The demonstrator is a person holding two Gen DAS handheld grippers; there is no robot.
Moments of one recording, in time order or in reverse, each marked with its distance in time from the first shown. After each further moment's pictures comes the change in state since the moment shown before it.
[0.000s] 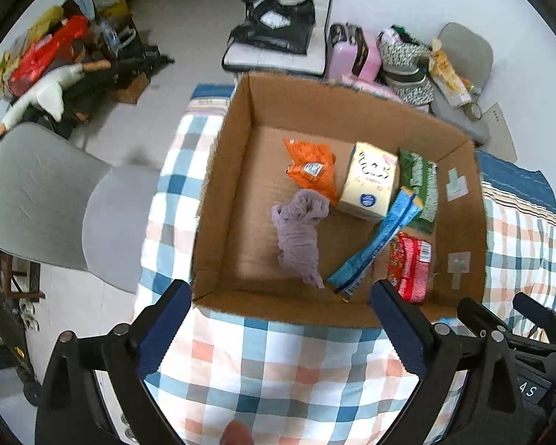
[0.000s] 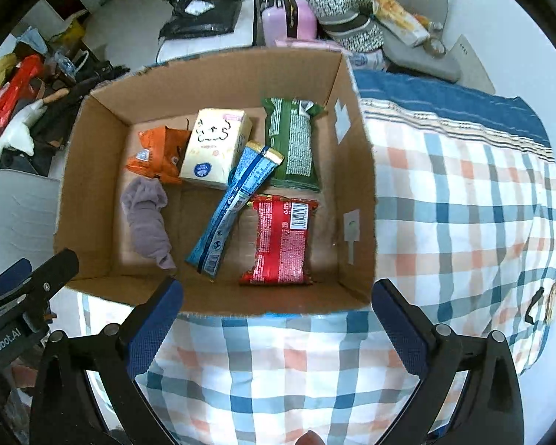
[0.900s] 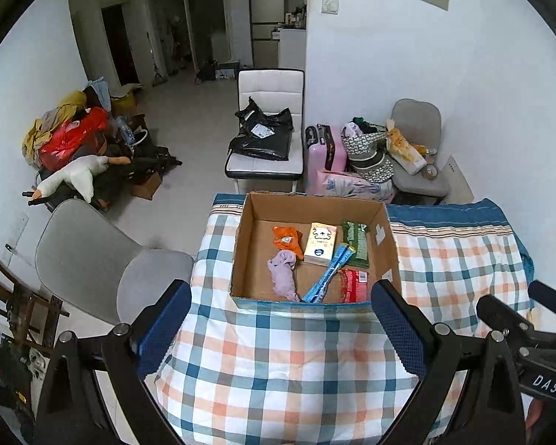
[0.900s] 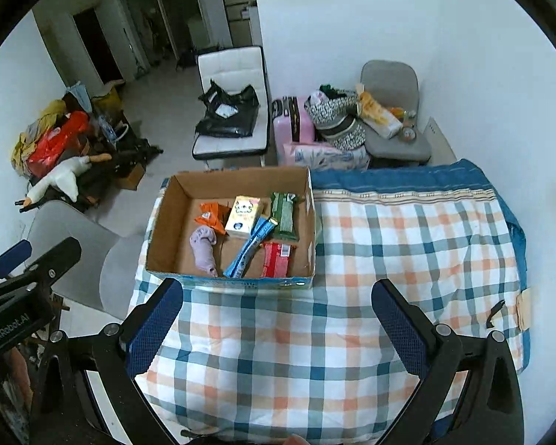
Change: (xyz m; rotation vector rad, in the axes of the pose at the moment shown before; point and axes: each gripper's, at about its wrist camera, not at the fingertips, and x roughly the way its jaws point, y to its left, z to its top) left arm -0.229 -0.023 -0.095 0.085 -0.391 0.003; right arm -0.251 -0.037 -0.129 -0.020 -0.402 0.043
